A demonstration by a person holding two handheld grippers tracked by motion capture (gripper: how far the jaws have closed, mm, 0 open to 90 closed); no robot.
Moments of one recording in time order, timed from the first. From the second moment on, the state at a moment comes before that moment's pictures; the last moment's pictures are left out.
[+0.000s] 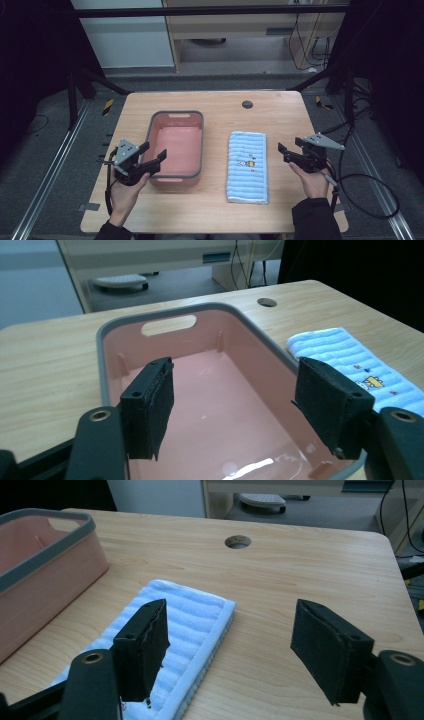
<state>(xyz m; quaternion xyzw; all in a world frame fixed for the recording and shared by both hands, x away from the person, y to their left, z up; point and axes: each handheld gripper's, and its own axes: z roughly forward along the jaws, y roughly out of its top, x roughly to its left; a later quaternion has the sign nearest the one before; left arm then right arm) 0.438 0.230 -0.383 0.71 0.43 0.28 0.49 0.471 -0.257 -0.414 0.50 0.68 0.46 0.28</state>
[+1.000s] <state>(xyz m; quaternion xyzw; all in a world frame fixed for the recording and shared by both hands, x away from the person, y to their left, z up) 0.441 0.147 -0.389 0.74 0.38 0.24 0.50 0.490 -0.249 -0.408 0.50 0.68 0.46 0.29</state>
